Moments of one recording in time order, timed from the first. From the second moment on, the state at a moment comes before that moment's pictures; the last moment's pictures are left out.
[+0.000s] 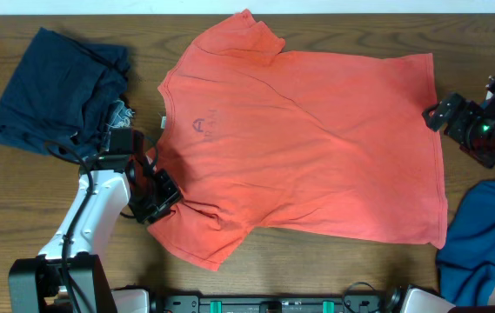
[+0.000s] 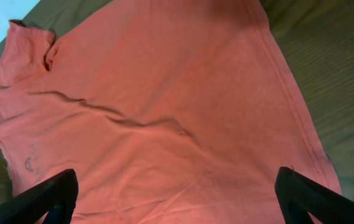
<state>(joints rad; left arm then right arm) 0.04 1.46 0.79 -0.91 0.34 -0.58 -0.36 1.37 1.36 -1.05 -0.32 0.28</state>
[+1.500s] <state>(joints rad) 0.02 1.27 0.64 -1.16 0.45 -0.63 -0.36 1.37 1.35 -1.00 -0.32 0.28</state>
